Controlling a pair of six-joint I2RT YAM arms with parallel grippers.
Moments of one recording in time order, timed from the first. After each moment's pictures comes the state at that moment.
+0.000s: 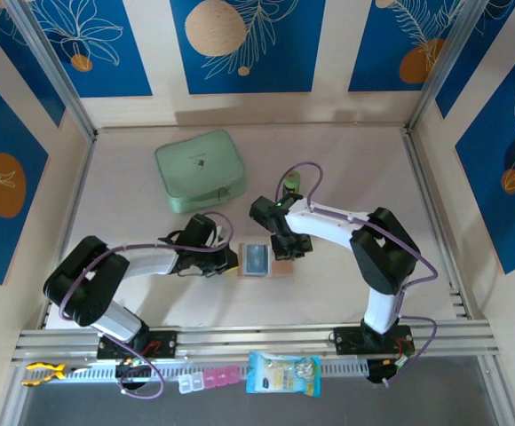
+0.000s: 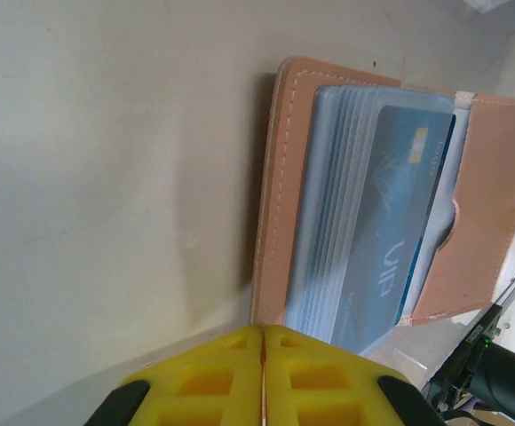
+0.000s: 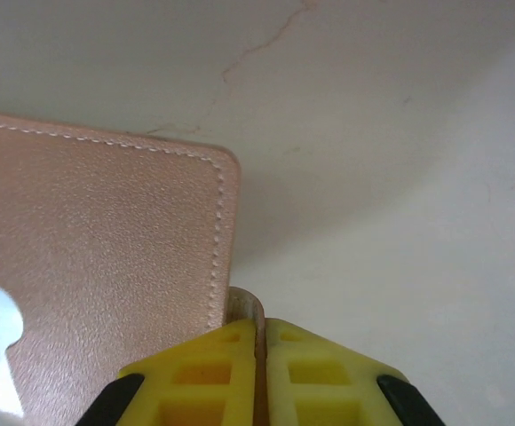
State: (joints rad) left arm -0.63 1.53 0.57 0.01 0.51 -0.91; right arm 0.81 1.82 1.24 -1.11 0.20 0.71
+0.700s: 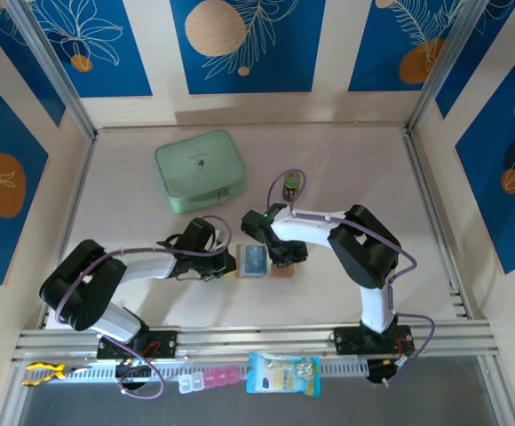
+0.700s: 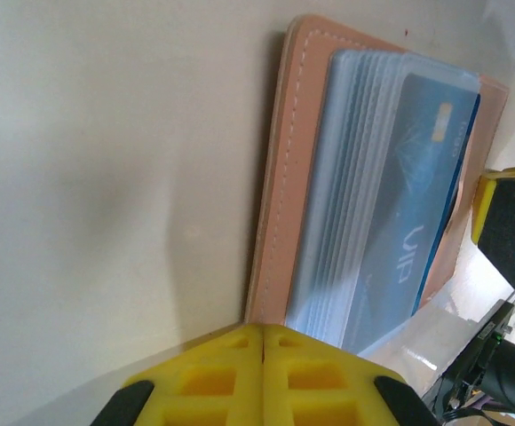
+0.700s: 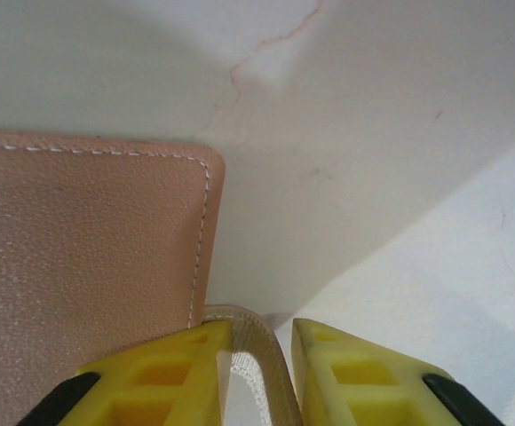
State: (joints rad) left arm -0.64 1.49 0.53 0.00 0.49 -0.92; right arm 0.87 1.92 1.23 -1.09 0.31 0.73
